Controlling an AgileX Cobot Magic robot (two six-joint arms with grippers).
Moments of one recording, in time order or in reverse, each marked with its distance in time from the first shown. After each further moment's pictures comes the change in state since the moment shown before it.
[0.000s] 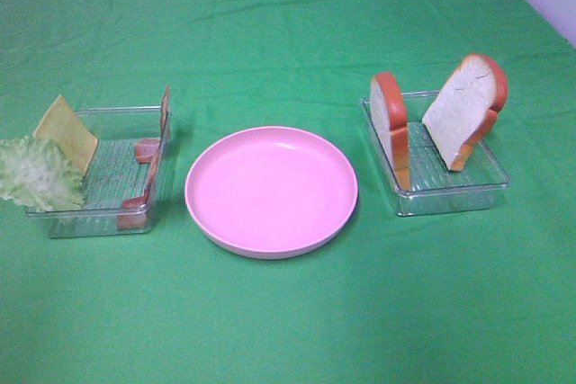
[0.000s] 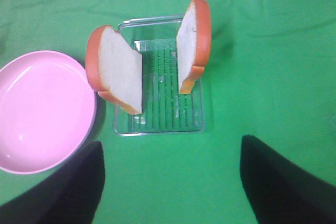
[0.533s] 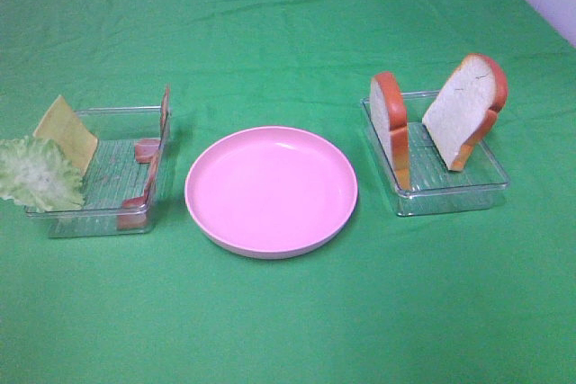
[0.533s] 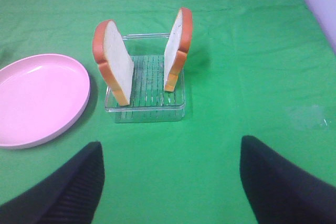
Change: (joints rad) left arm 0.000 0.000 0.000 0.000 0.000 0.000; right arm 0.001 -0.880 0.552 -0.087 -0.078 -0.001
